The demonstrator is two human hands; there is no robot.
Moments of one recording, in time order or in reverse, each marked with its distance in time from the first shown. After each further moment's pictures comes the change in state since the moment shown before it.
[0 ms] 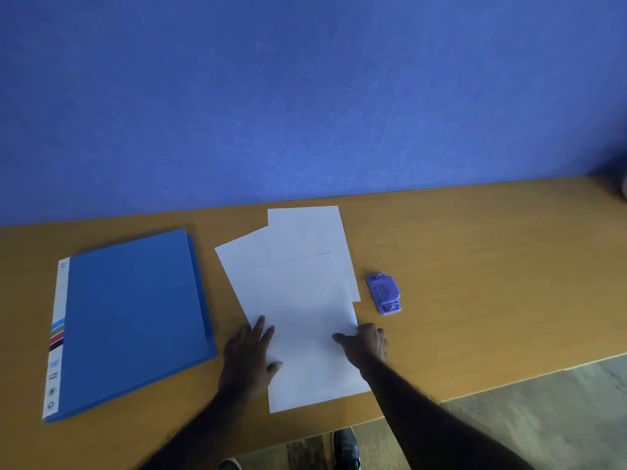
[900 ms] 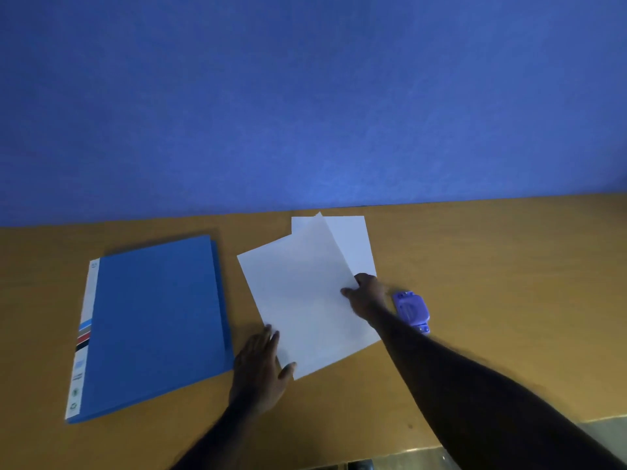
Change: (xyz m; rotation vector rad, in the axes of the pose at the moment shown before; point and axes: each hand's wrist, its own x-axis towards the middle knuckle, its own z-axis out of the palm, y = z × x) left_hand 0.006 -0.007 -0.005 -0.184 0.031 -0.179; right_hand 0.055 -0.111 -0.014 0.014 -0.057 -0.420
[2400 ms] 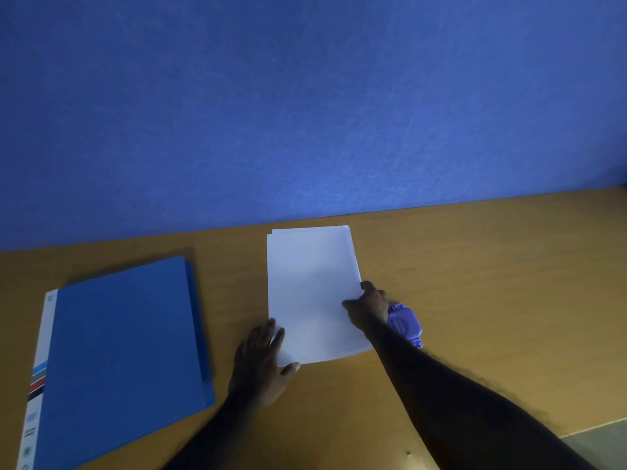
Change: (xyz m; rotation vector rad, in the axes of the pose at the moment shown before) left_hand 0.062 0.026 -0.008 0.130 -0.094 0.104; right_hand 0.026 0.010 -0.007 -0.022 0.115 0.210
